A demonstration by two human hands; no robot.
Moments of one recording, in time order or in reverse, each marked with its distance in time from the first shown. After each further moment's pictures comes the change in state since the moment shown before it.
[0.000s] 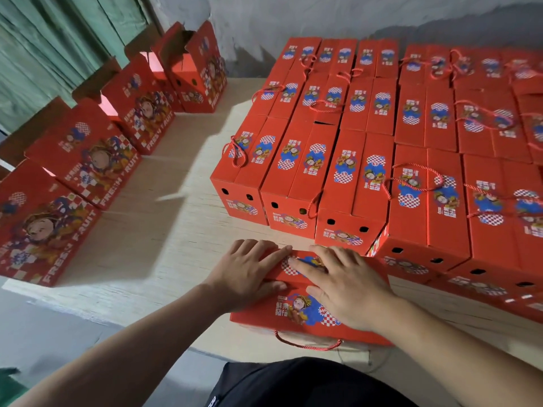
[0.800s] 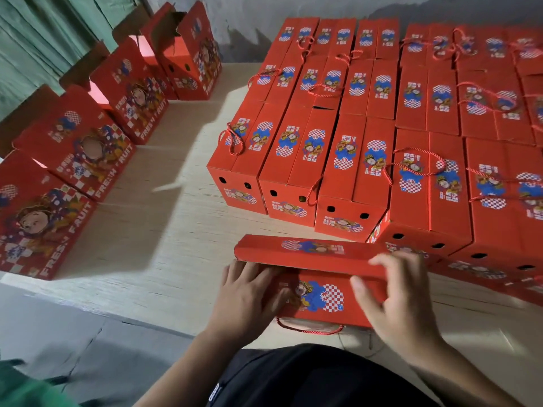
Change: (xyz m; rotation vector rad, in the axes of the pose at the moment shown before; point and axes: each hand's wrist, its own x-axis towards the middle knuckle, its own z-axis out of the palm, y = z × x) left_hand -0.050 0.055 0.025 -0.247 0.293 -0.273; right_hand -0.067 0.003 0.035 0.434 0.887 0.338
